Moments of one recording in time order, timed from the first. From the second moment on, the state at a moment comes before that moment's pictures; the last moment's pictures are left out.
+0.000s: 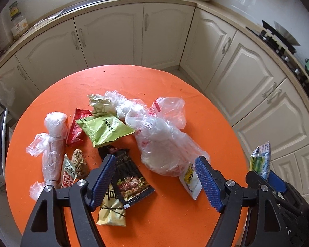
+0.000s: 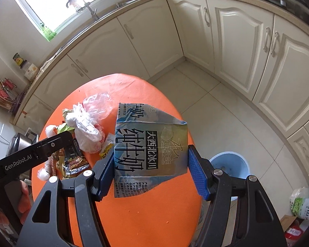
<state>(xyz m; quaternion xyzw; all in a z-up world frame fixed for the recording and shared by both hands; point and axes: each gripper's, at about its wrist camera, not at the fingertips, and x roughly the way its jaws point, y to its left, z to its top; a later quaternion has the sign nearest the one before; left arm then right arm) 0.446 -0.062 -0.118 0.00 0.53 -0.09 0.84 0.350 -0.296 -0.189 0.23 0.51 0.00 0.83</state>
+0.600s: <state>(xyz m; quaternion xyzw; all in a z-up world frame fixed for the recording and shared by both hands) 0.509 -0.101 -0.186 -0.01 0.56 -0.10 0.82 0.403 -0.316 -0.231 0.22 0.53 0.01 0.82</state>
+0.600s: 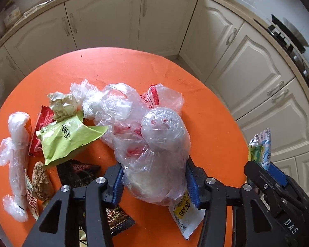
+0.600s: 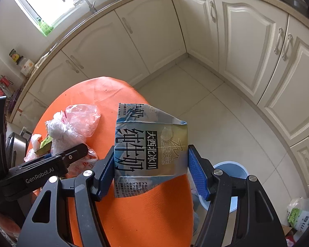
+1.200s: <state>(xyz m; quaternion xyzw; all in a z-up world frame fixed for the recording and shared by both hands) 0.405 -0.157 -0.133 0.04 0.51 -0.16 0.84 0.313 -0.348 -0.172 0.23 0.49 -0.04 0.84</state>
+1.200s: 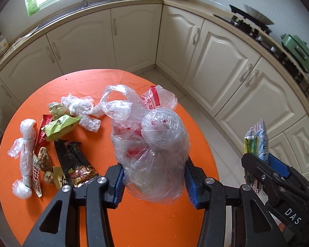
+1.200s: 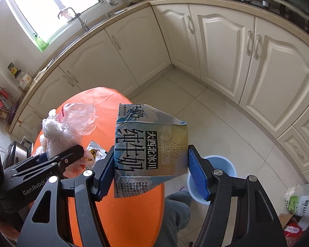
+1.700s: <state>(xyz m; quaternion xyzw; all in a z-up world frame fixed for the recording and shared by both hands) 0.344 -0.261 -0.145 0.12 0.52 -0.25 0.80 0.205 -0.432 -0.171 0.27 0.48 -0.16 0.82</state>
